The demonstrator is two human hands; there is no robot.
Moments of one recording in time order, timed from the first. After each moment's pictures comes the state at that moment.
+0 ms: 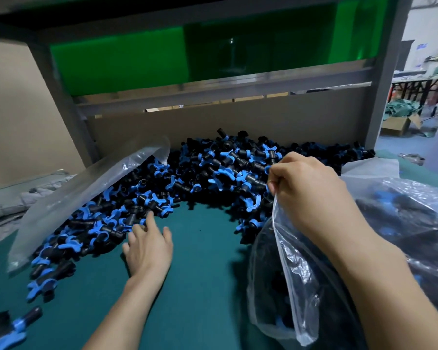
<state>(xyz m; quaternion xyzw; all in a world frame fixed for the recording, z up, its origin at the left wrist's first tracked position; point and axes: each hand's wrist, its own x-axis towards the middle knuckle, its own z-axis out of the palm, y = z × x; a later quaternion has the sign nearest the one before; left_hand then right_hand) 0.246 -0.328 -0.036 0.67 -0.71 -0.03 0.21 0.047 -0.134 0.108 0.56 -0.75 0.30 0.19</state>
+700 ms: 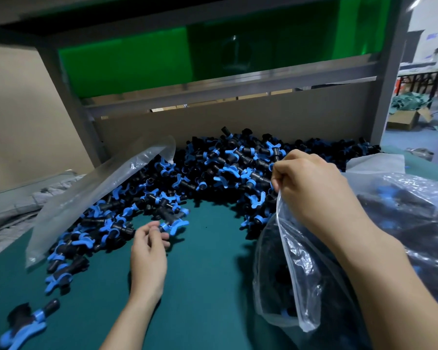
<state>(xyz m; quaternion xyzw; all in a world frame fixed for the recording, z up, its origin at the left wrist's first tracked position) 0.266 -0.291 -0.037 0.47 -0.58 -0.35 0.57 0.046 -0.133 0.108 0.56 -0.74 0.32 0.18</state>
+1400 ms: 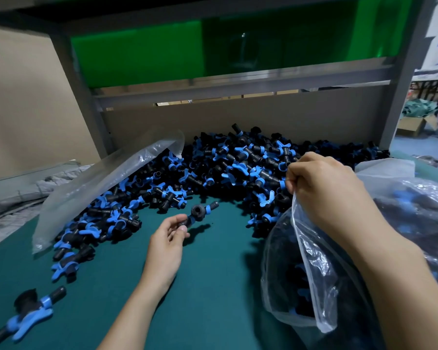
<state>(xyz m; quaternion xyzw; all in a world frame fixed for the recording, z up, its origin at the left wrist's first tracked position) 0.265 -0.286 -0.032 0.41 -0.63 -0.44 0.49 0.045 -0.134 0.106 0.57 -0.74 0.29 0.19</state>
